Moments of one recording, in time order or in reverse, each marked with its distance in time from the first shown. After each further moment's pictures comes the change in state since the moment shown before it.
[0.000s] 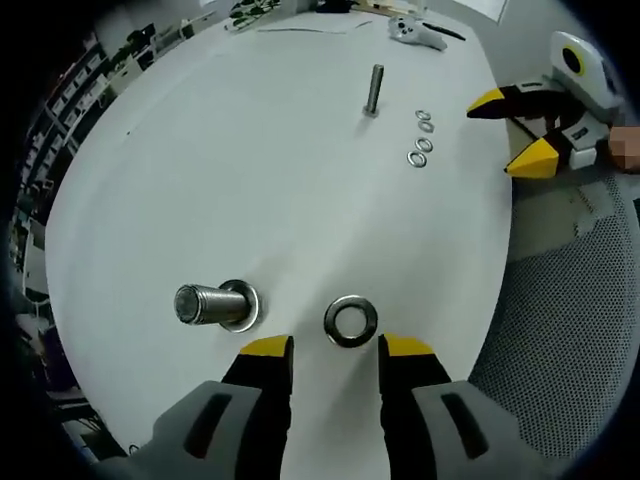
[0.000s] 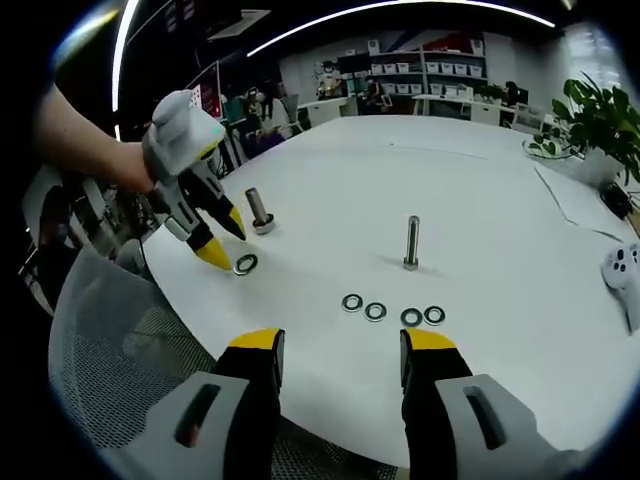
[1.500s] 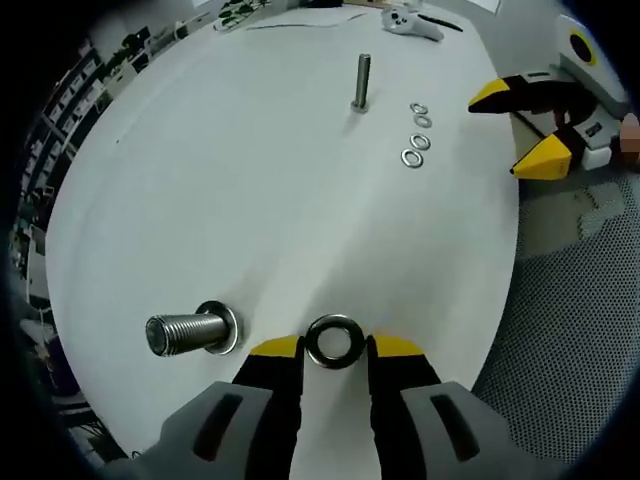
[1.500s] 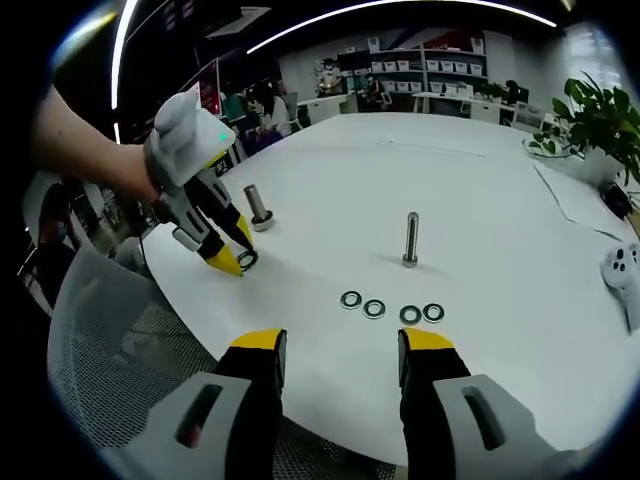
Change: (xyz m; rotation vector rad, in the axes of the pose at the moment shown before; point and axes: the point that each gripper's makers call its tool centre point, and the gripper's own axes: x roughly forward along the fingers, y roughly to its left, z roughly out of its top) left arm 0.013 -0.005 0.010 0.018 0.024 0.025; right arm 0.001 -0.002 -0.001 0.006 0.008 -0.008
